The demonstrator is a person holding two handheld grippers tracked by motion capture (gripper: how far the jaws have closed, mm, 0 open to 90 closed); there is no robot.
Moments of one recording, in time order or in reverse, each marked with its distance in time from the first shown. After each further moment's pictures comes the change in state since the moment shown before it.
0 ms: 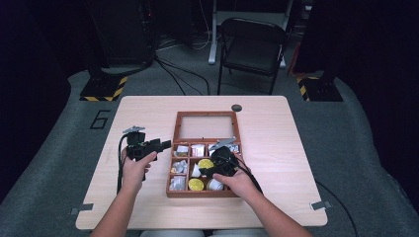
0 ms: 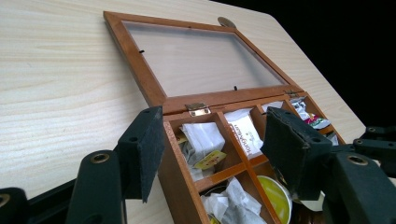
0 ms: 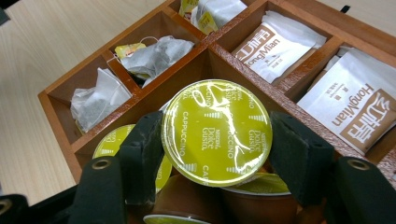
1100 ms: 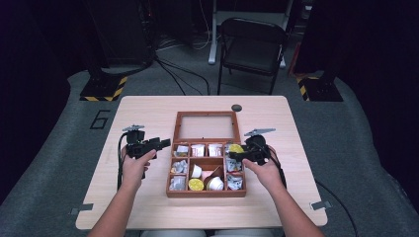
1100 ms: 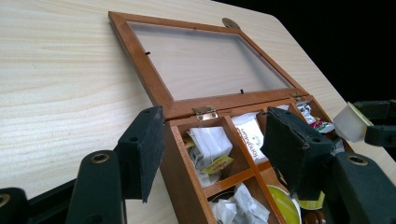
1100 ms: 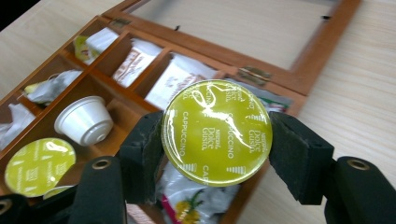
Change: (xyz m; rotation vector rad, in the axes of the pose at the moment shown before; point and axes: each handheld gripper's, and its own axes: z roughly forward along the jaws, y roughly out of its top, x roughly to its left) left arm 0.007 0.004 0.003 -0.006 0.004 -0.010; right arm -0.079 -0.023 -0.061 -0.129 -0.148 0.195
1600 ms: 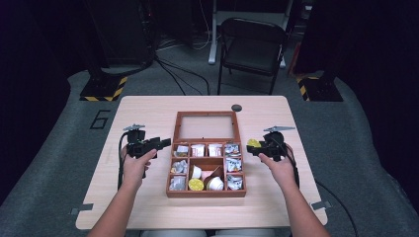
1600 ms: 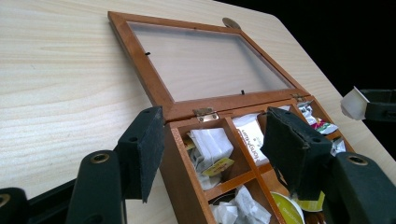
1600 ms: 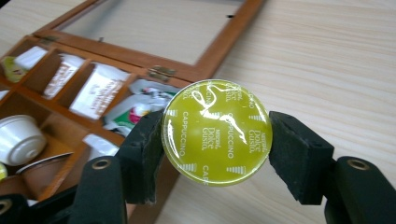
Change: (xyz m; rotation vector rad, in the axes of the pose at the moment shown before) left arm 0.000 0.001 0.003 0.007 -0.001 -0.001; right arm -0.050 -0.011 -0.020 -0.039 -0.123 0.099
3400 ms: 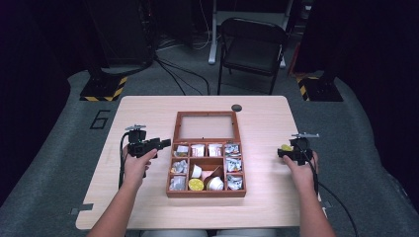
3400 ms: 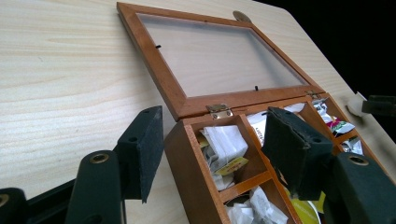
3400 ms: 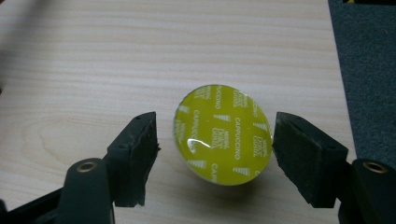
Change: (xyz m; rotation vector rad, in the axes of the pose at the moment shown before) left arm 0.008 -0.002 0.008 0.023 0.026 -0.008; right arm -0.085 -0.039 -0.005 0.034 -0.343 0.162
